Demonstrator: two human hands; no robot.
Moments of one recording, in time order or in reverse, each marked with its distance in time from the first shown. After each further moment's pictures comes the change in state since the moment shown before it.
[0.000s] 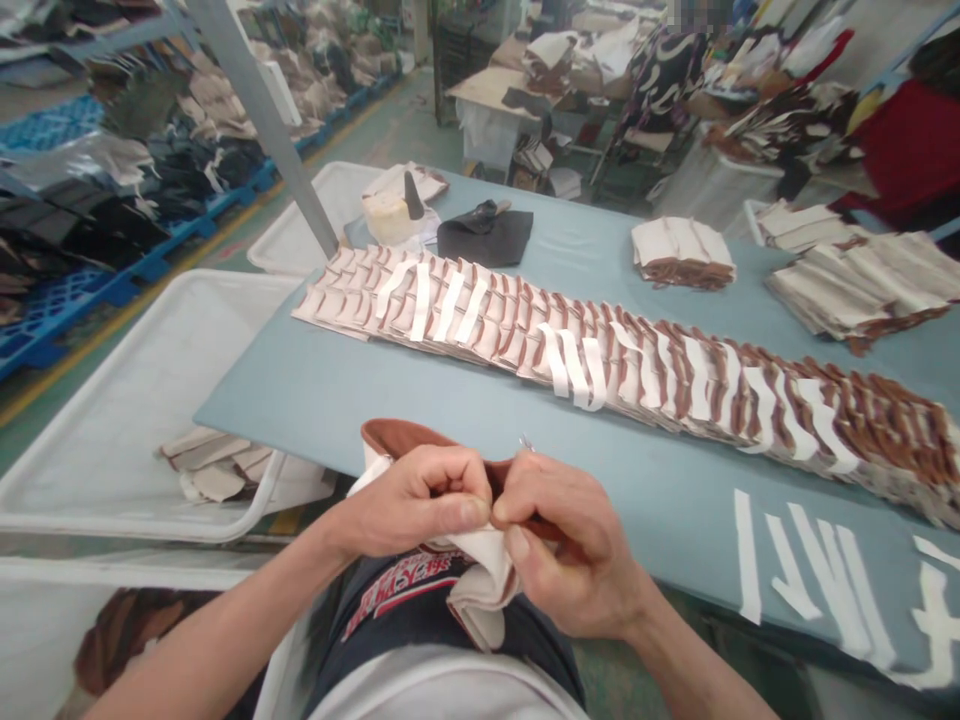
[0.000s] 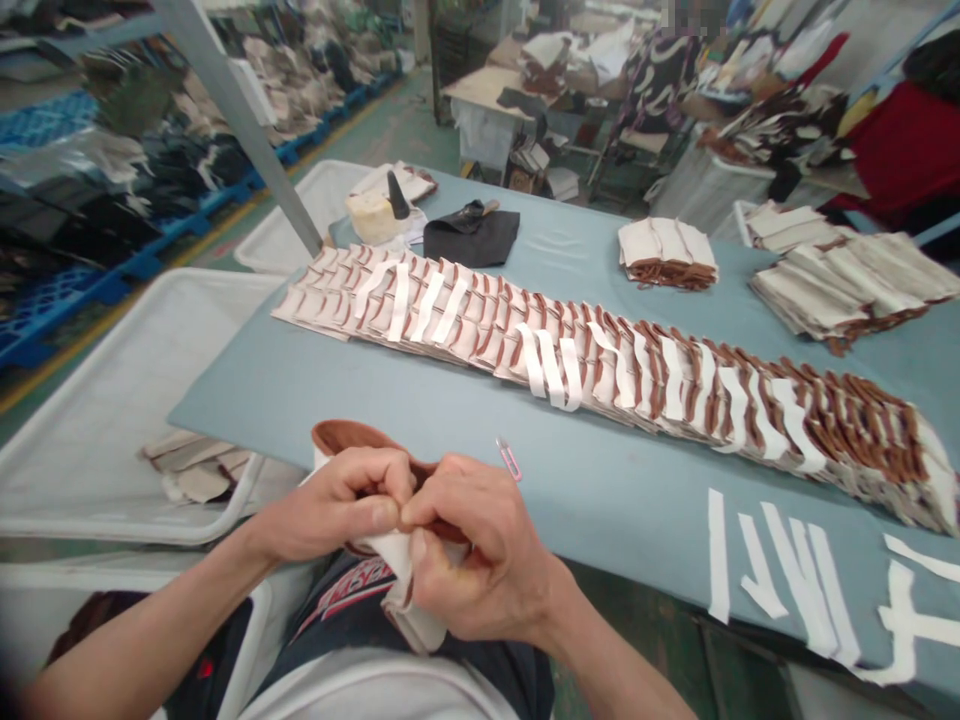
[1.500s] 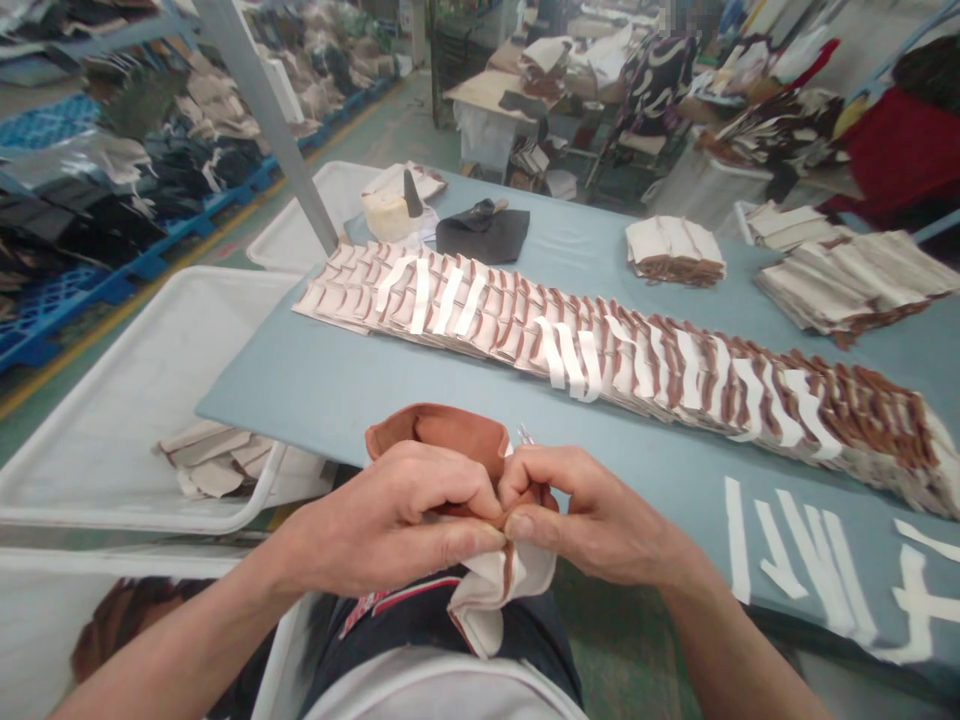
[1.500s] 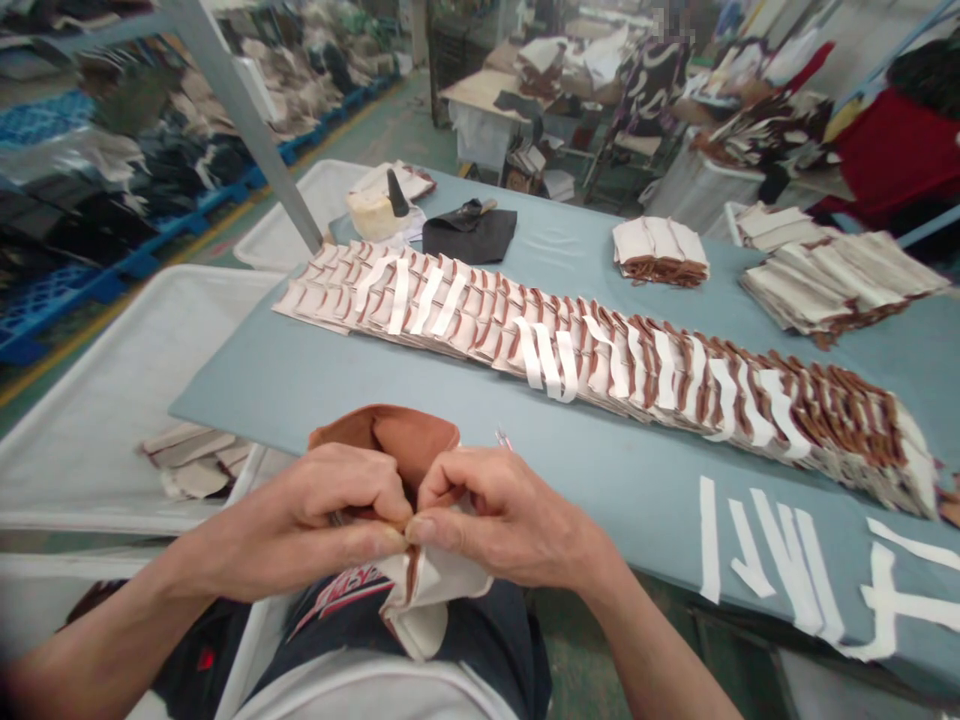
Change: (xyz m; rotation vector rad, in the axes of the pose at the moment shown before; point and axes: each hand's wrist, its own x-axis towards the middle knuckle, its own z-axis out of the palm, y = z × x) left_hand -0.023 0.044 0.018 0.525 -0.023 0.195; right_hand -0.004 -0.003 -0.033 0.237 -0.476 0.429
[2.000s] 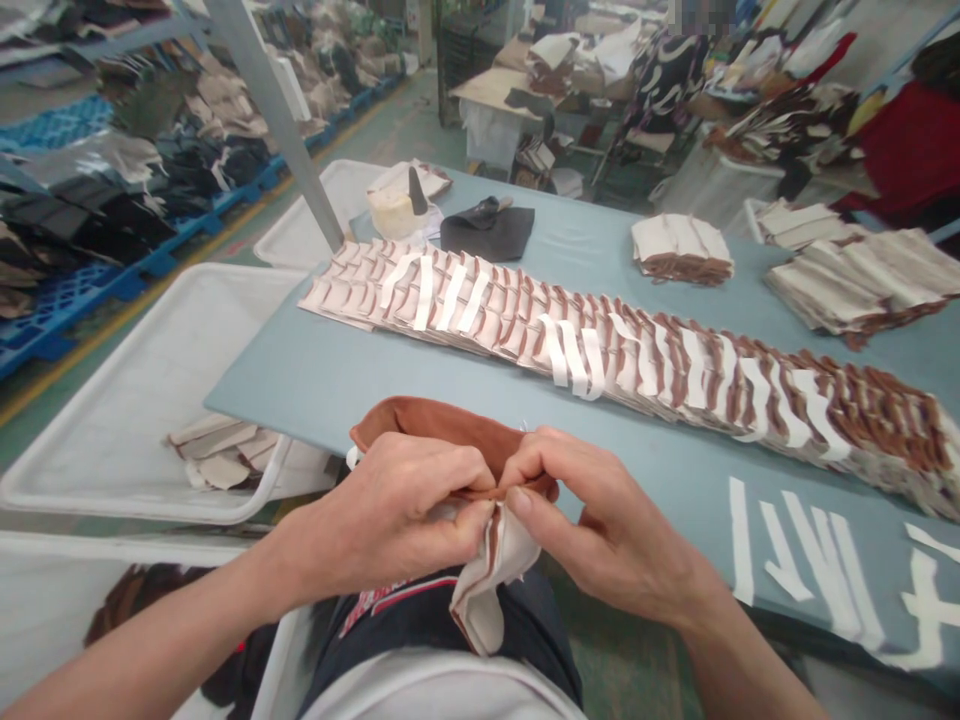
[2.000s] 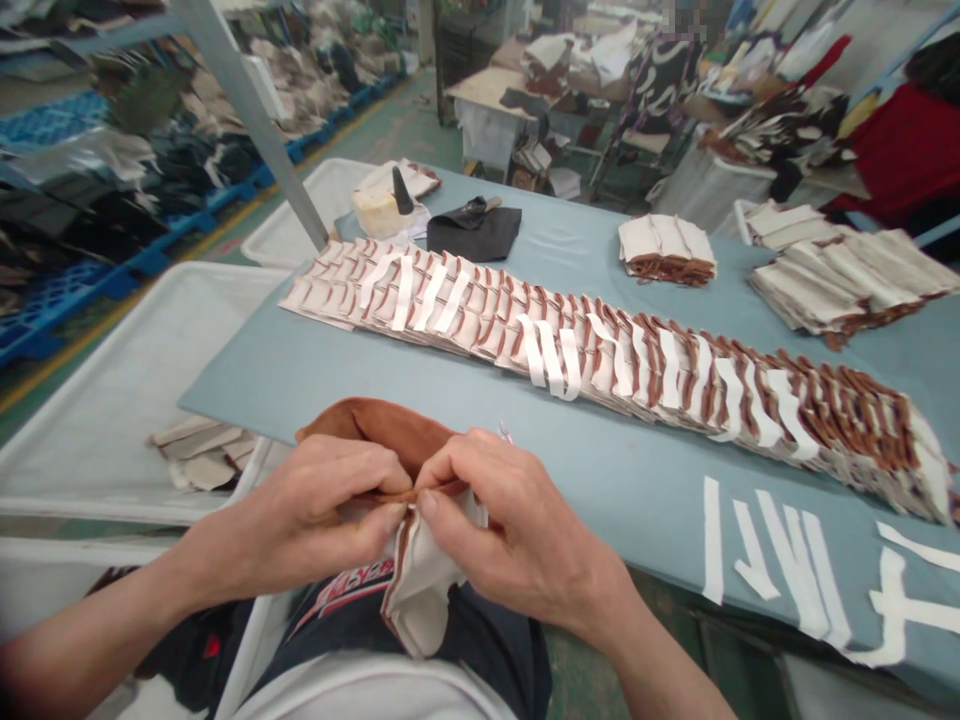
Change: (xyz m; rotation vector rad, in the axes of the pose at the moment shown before) left_hand -0.008 0.001 0.013 0.427 0.124 -0.023; right_hand -0.009 -0.018 0.012 -0.325 0.237 -0.167
